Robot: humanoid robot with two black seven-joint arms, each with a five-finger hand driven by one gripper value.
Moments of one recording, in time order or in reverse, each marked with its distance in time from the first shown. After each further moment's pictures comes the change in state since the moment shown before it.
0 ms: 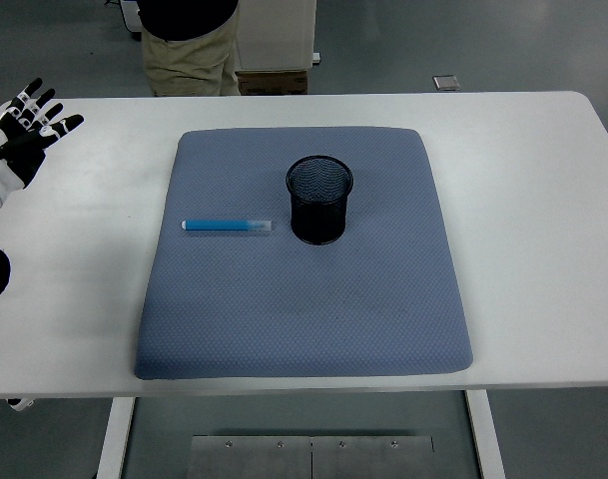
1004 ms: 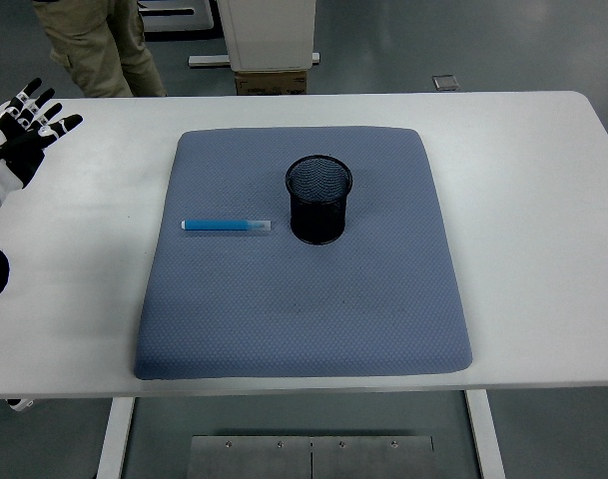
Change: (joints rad) left arm 0.000 0.002 -0.002 0.002 -0.005 -0.005 0.000; right arm 0.000 0.000 0.000 0.000 0.000 0.000 0.000
